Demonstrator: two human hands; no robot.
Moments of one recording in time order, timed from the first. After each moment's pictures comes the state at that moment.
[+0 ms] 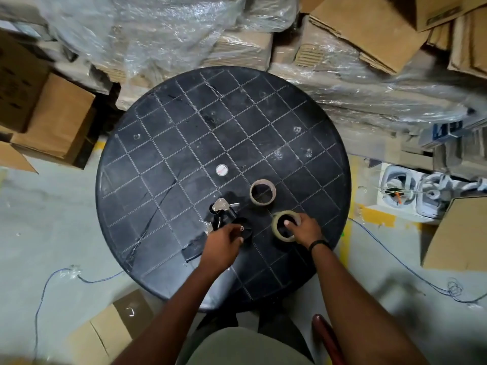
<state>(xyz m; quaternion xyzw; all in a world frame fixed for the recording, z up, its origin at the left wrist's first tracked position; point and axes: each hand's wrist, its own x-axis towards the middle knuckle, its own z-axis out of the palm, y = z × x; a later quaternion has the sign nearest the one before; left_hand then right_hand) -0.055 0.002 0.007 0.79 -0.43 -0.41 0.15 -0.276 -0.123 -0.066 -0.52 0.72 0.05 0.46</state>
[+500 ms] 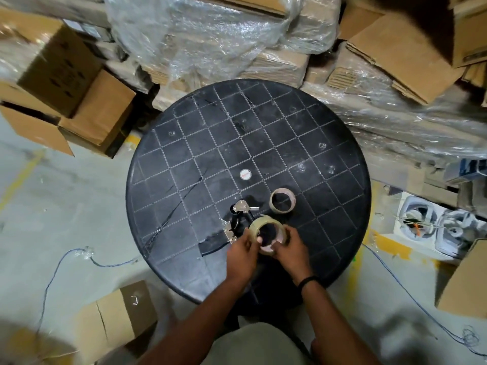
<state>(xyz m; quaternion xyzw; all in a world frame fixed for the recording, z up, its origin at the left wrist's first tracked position) -0.091 0.028 0.006 0.82 -0.23 -0.40 0.32 -0.211 -0.049 -0.011 -0.53 0.66 -0.04 0.54</state>
